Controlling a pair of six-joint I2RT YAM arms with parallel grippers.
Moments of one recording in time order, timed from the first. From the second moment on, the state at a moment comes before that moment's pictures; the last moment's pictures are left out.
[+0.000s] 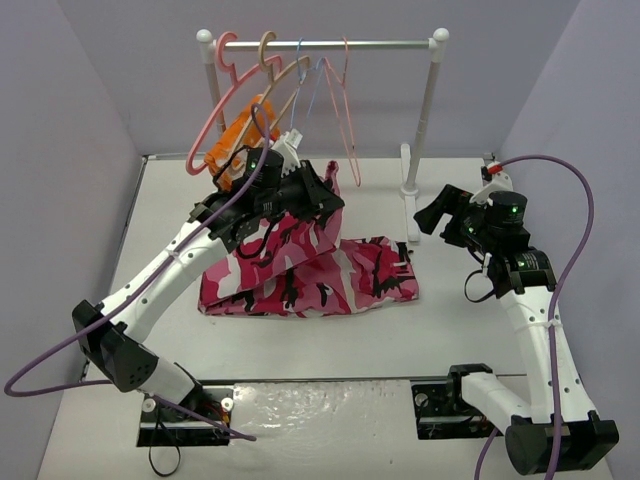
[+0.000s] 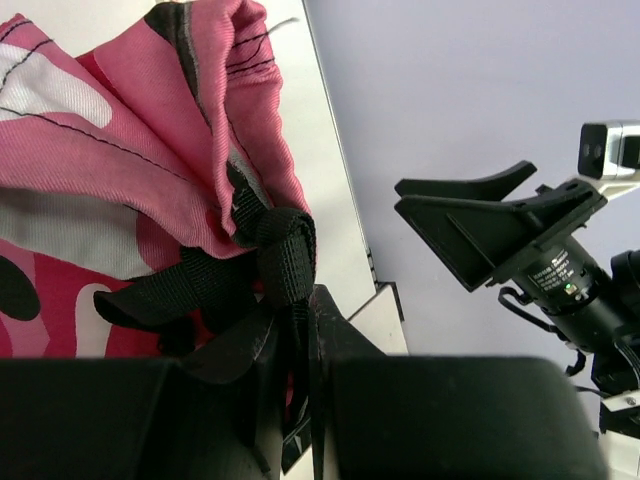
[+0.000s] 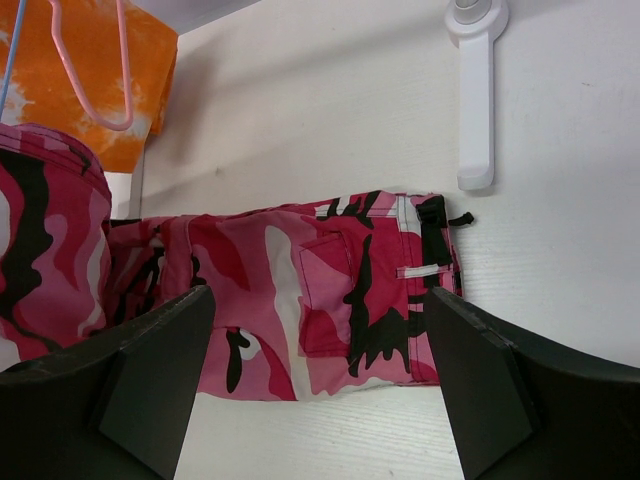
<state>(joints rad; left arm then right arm) -0.68 1.49 1.59 -0.47 0.25 -0.88 0.06 0.97 1.06 -0.55 -0.22 0.45</state>
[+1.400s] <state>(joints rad) -0.89 1.97 1.56 -0.21 0.17 -0.90 0.07 0.95 1.01 -0.58 -0.16 0.41</state>
